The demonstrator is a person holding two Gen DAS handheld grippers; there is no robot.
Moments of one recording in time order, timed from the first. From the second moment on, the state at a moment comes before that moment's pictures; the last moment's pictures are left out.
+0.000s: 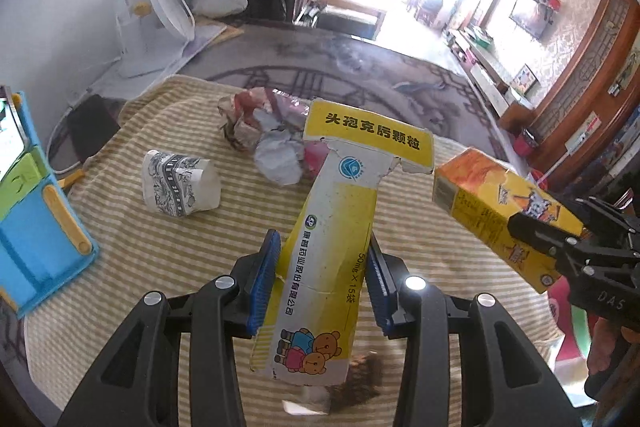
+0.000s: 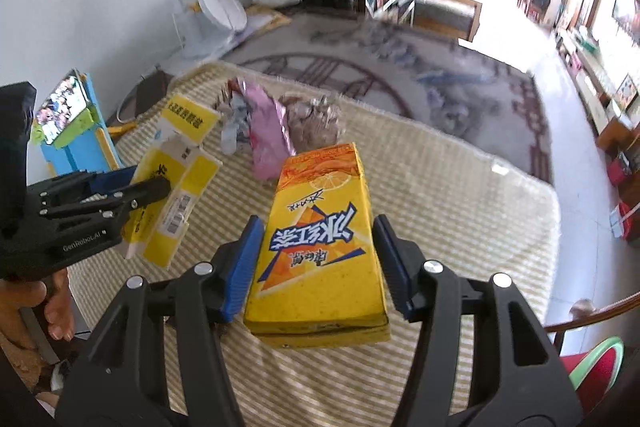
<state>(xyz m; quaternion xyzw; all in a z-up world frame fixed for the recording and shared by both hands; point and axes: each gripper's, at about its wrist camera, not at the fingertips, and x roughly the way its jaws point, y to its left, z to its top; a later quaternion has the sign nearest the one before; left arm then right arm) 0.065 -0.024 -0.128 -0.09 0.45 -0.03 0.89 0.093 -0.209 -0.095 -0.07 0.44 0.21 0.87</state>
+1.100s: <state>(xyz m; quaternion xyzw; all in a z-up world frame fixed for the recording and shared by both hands) -0.037 -0.349 -0.064 -0.10 0.38 -0.12 0.91 -0.028 -0.541 -0.024 -0.02 0.34 0.12 0.93</state>
